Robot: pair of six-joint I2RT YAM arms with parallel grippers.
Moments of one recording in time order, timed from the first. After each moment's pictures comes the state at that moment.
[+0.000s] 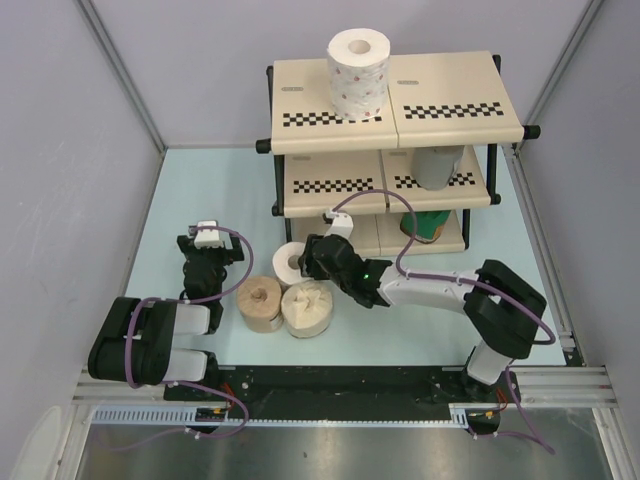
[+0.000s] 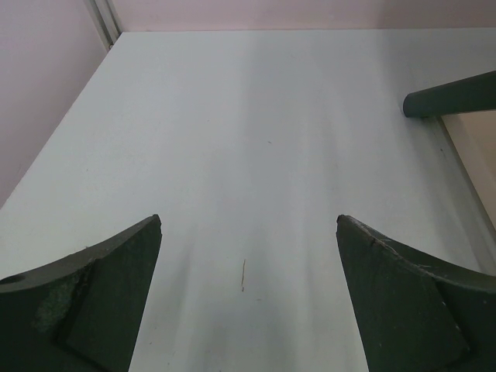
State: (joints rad) left arm -0.09 1.36 0.15 1.16 -0.20 0.04; right arm 1.03 1.69 1.02 0.13 0.39 0.79
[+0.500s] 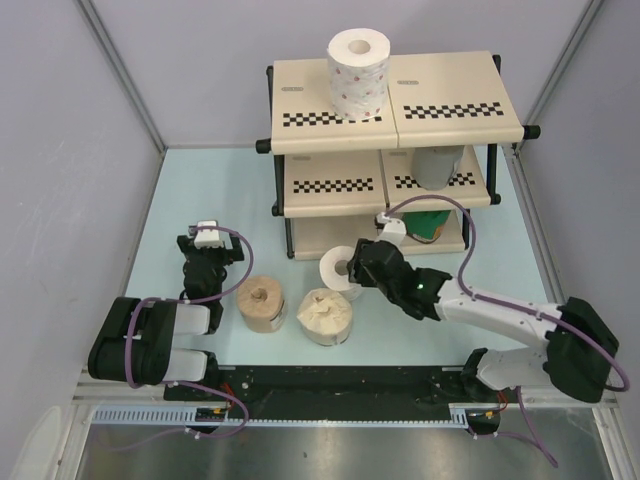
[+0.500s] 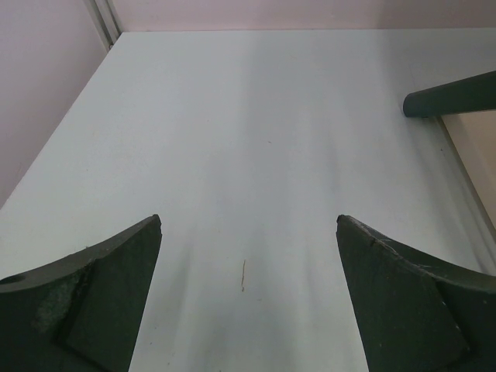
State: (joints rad) left arm -0.09 1.36 0.15 1.16 -0.20 0.04; right arm 0.97 1.30 0.81 -0.14 0.47 0.79
